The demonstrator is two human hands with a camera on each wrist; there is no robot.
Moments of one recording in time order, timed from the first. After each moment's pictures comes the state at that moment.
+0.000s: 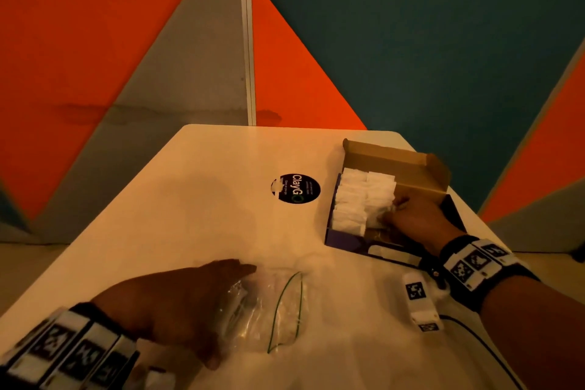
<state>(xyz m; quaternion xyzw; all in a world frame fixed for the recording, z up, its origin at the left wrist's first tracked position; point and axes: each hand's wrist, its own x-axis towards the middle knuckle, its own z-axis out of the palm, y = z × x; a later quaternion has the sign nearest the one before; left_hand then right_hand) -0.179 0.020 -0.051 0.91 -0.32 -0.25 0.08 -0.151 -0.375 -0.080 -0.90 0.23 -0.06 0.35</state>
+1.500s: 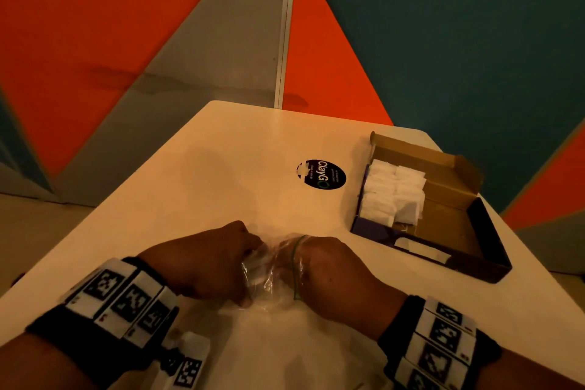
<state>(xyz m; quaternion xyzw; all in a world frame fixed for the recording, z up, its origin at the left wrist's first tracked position) -0.166 0.034 -0.069 0.93 -0.28 -0.22 0.11 -0.216 -0.174 -0.100 -0.96 -0.20 0.00 0.19</state>
